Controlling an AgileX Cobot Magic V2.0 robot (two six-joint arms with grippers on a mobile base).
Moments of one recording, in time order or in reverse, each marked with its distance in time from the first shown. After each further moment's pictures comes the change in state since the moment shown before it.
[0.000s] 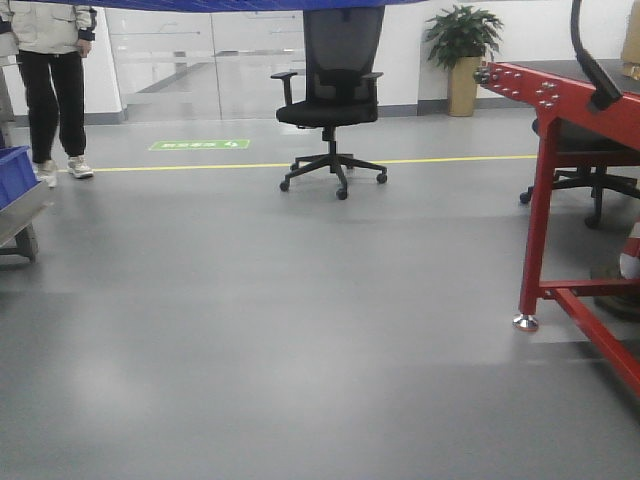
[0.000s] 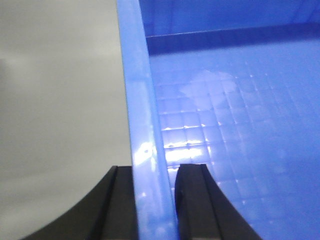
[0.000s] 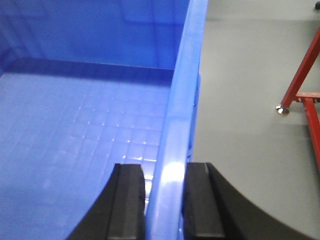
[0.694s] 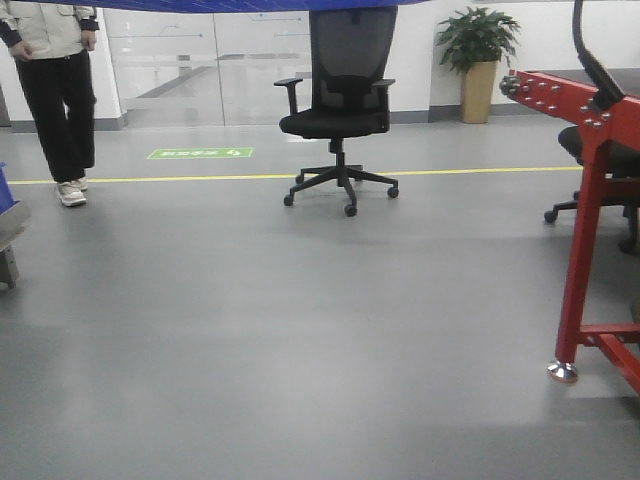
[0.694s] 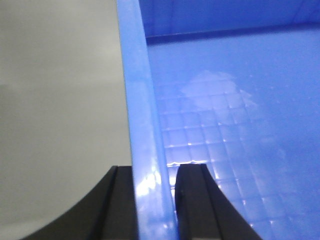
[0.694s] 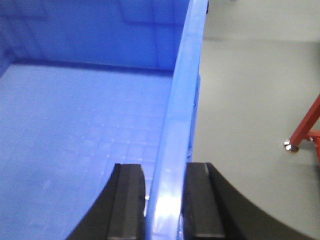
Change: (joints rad) left arm 0.000 0.000 0.000 0.000 0.002 0.000; right arm 0.000 0.000 0.000 0.000 0.000 -0.002
